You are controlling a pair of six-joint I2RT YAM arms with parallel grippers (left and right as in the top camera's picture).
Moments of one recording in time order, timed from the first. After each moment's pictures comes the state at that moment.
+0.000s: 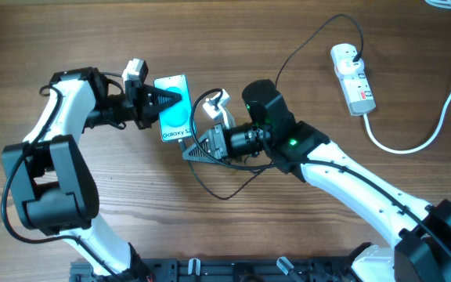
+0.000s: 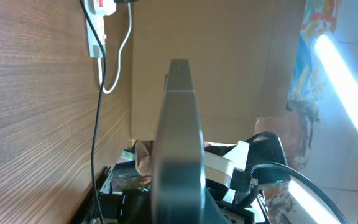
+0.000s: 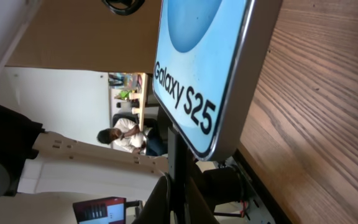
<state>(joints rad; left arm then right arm) 0.15 1.92 1.33 -1.34 1.55 0.30 0.67 1.54 1.02 -0.03 -0.97 0.96</state>
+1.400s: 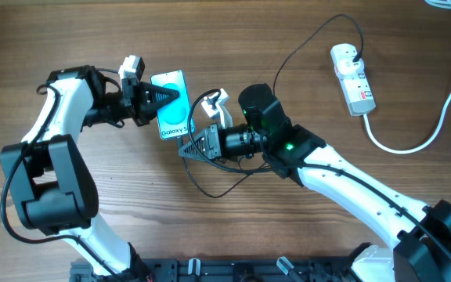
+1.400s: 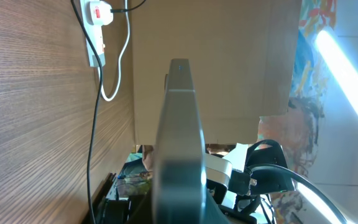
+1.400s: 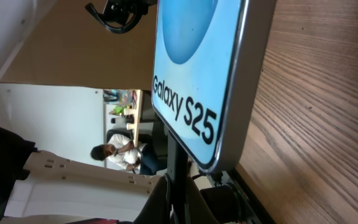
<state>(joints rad) 0.16 1.92 1.35 -1.35 1.56 0.34 0.70 1.54 1.00 0.03 -0.86 0.99</state>
